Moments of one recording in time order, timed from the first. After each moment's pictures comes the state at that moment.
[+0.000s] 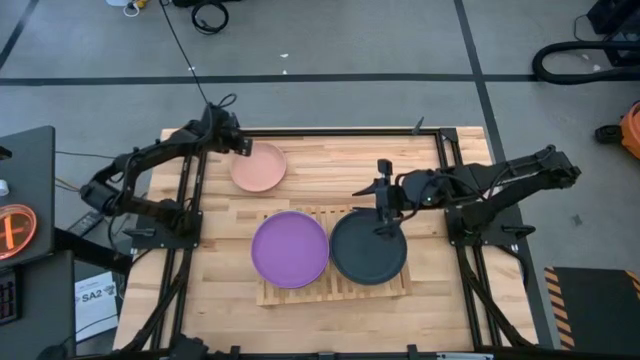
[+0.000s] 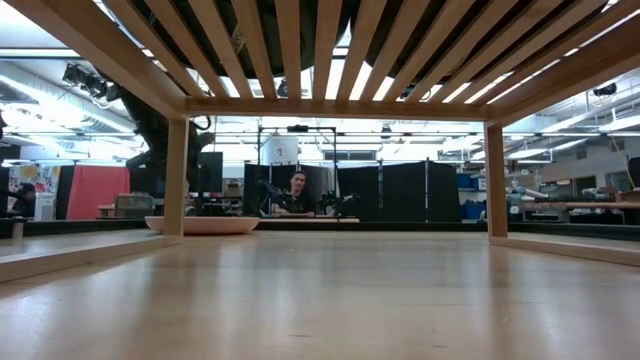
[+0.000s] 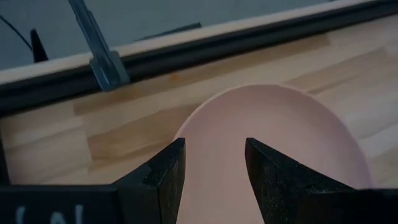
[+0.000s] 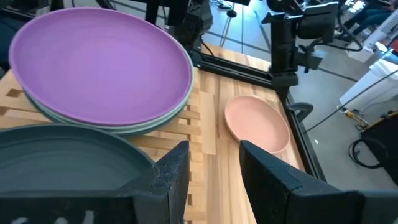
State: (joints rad) left arm 1.03 1.33 0.71 -0.29 0.02 -0.24; right arm 0.22 1.19 1.15 -0.43 0.32 -0.18
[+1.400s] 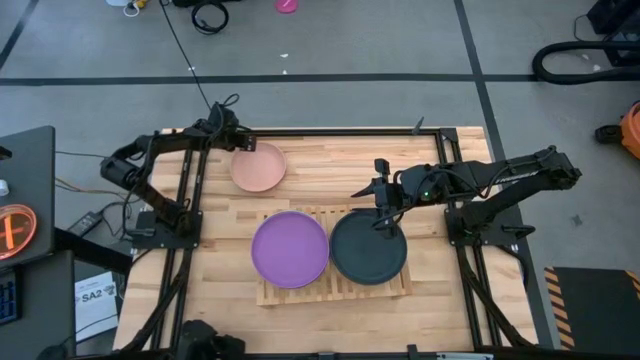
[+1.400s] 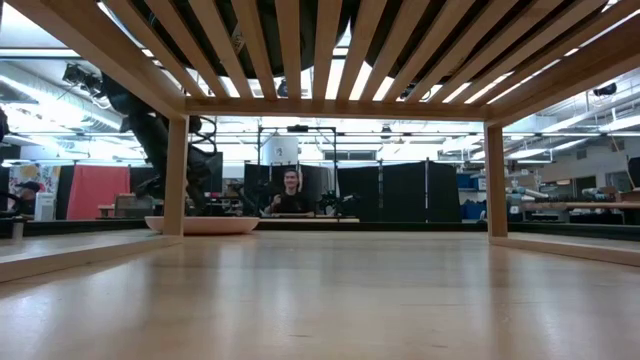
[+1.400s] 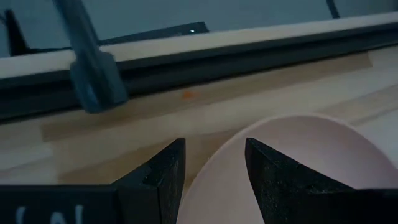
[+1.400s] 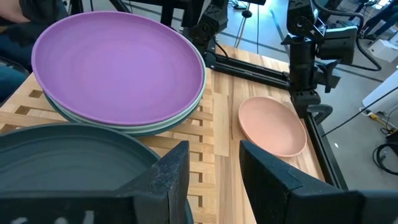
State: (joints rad) left arm 1.09 1.57 0.71 -0.06 0.08 -0.28; right arm 0.18 1.19 1.15 -0.43 0.22 -0.18
